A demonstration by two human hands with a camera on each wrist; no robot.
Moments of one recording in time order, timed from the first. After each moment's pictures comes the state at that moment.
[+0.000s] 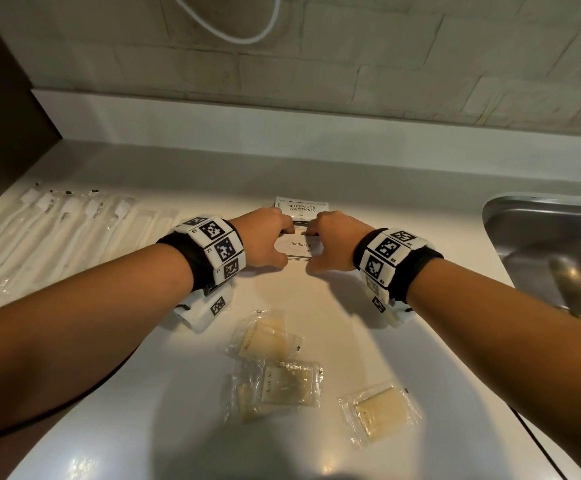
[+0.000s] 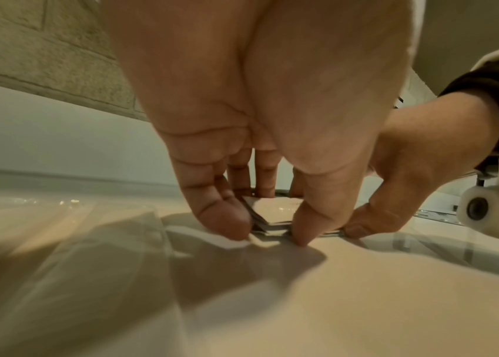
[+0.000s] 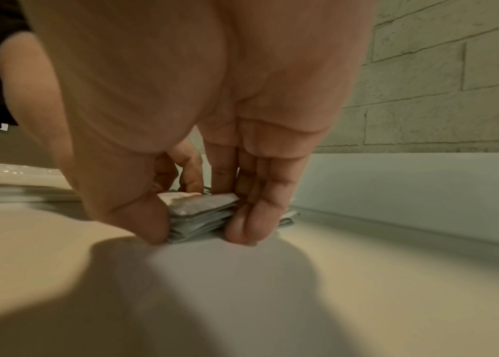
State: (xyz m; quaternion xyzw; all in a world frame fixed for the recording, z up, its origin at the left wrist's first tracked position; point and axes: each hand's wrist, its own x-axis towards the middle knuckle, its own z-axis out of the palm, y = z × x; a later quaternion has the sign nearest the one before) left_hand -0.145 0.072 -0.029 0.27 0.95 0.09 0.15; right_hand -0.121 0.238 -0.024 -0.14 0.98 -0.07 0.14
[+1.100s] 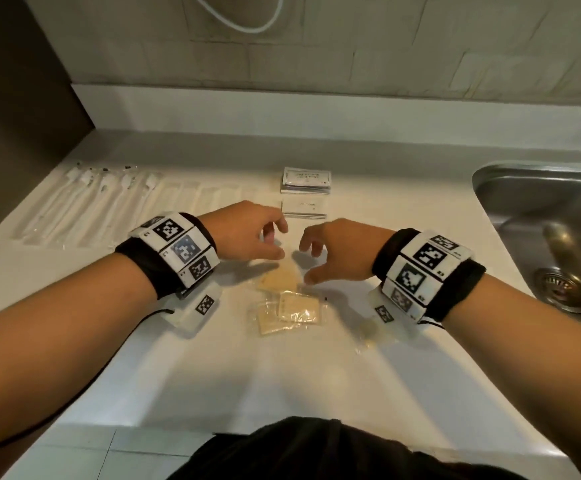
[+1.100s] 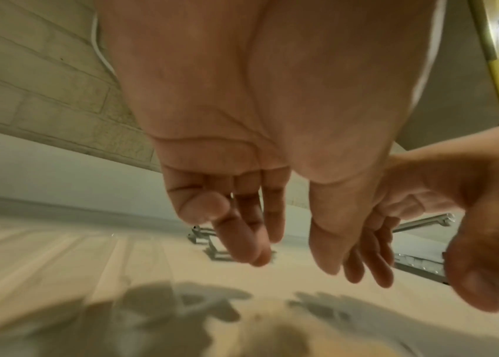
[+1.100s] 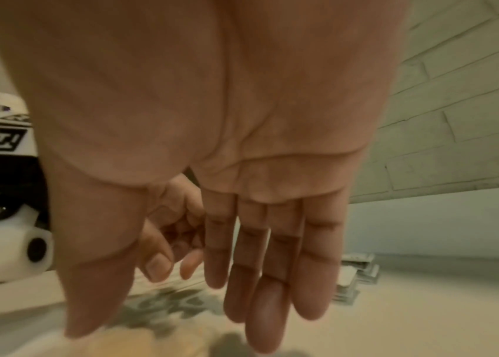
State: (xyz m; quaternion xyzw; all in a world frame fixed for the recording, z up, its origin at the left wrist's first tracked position) left_hand -0.040 0.026 0.007 0.27 0.94 0.15 0.17; right_hand 0.006 0.218 0.015 -0.19 0.96 -0.09 0.20
